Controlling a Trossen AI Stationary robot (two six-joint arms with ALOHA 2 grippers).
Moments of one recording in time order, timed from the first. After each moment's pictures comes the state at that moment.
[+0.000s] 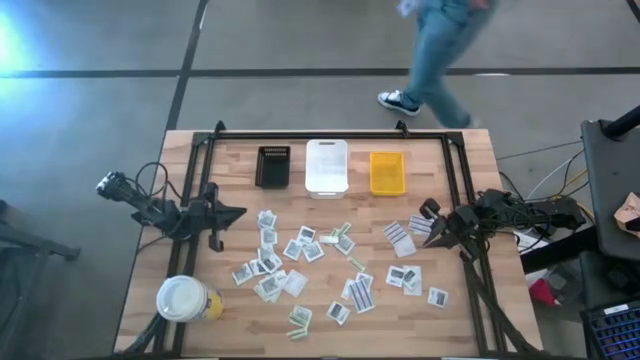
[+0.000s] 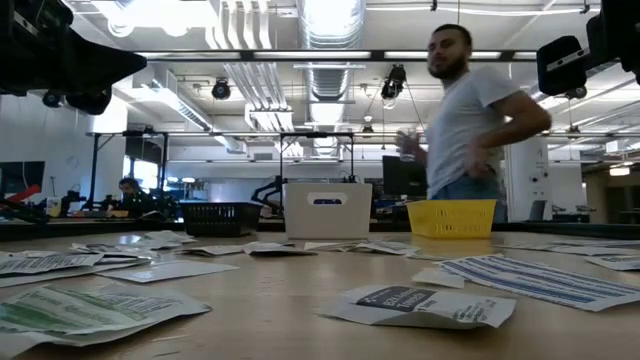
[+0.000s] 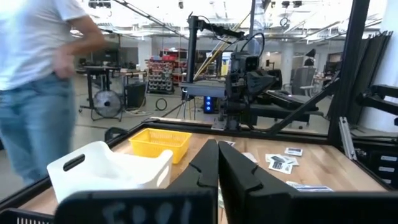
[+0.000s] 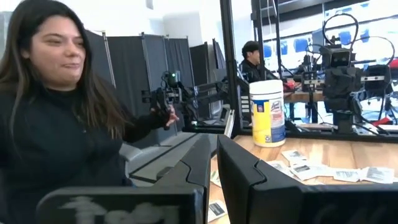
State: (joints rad) left arm -0.51 0.05 0.01 0.15 -0.68 0.04; right arm 0.08 0.04 0.01 0.24 -0.47 0.27
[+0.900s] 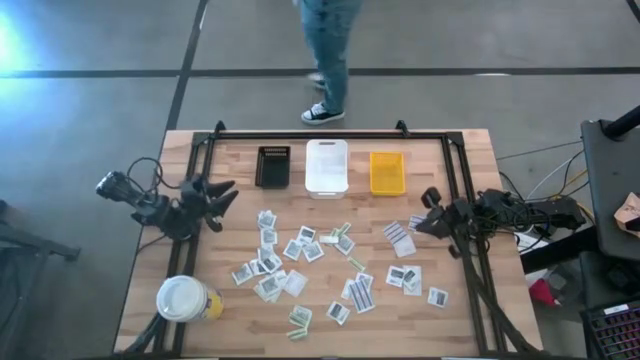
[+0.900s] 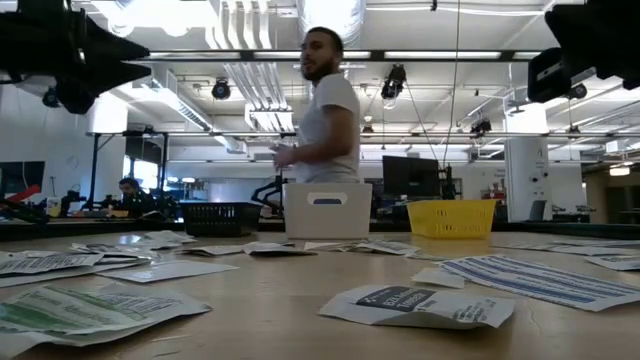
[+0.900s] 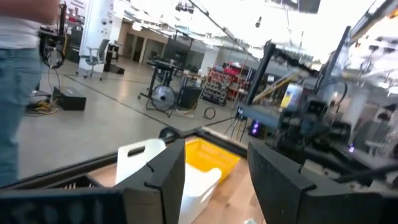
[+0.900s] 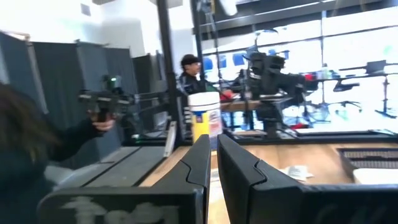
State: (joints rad) left arm -0.50 0.05 0.10 0.16 -1.00 -0.11; right arm 0.08 0.04 0.01 0.24 -0.20 0.20
